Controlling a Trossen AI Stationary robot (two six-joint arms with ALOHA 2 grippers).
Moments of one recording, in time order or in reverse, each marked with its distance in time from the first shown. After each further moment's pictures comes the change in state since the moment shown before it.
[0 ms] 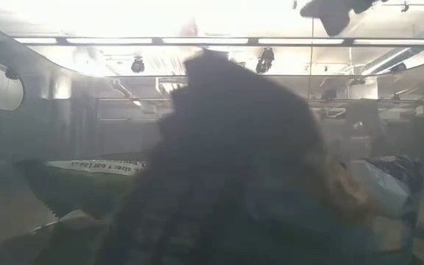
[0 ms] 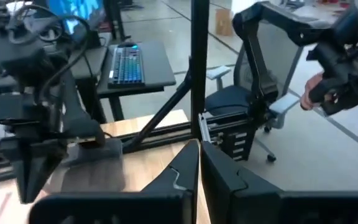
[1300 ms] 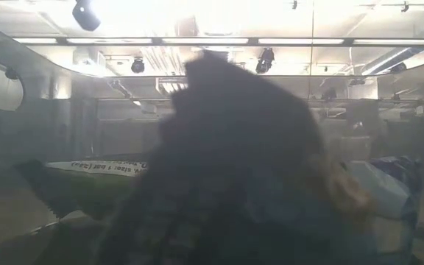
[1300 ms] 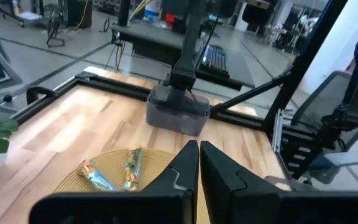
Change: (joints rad) left arm 0.287 -0.903 -1.135 0.324 -0.028 -0.257; right arm -0.043 0.283 0.460 -0.062 -0.033 -0.023
